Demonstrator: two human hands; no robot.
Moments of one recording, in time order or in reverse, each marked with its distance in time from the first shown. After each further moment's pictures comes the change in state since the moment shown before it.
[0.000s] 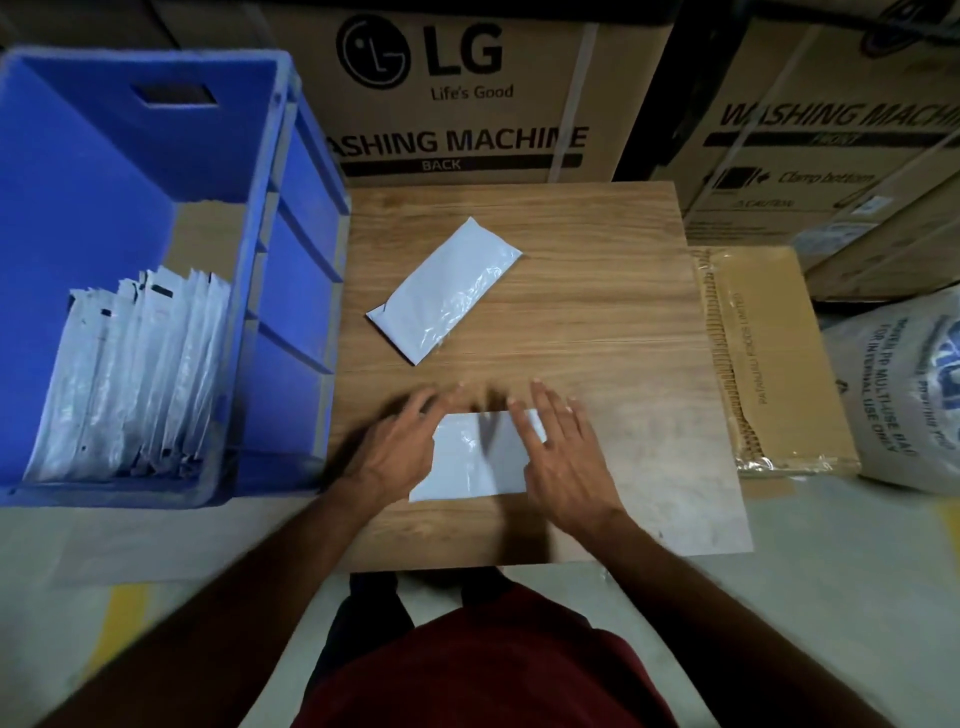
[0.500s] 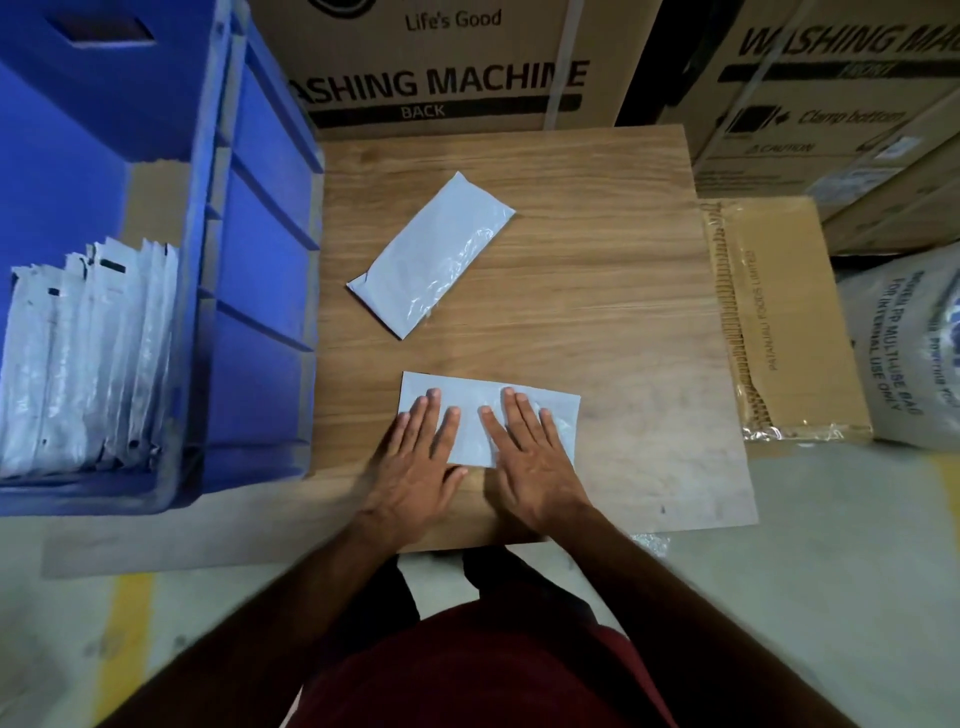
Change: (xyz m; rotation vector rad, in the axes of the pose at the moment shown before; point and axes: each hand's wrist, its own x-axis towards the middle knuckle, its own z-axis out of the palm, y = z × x) left_hand -0.028 0.005 0.091 0.168 0.077 0.130; right_hand -0.014 -0.019 0.062 0.293 -0.162 0.037
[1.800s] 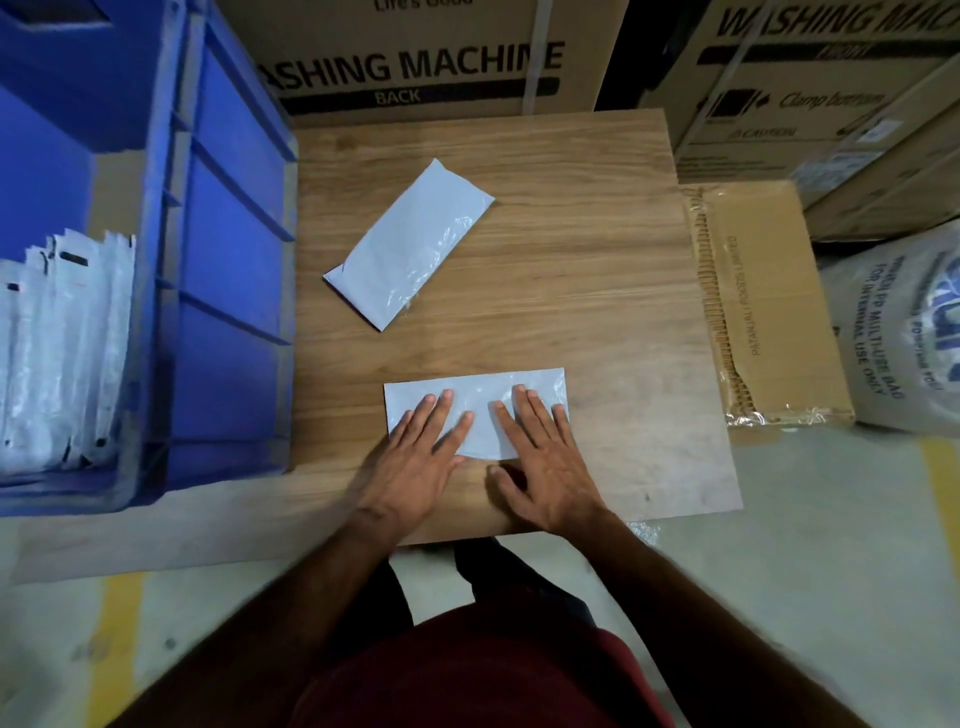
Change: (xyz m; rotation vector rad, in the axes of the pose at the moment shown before) left_hand 0.008 0.014 0.016 0.022 0.023 0.090; right_hand -0.028 0.031 -0.002 0.054 0.065 -0.005
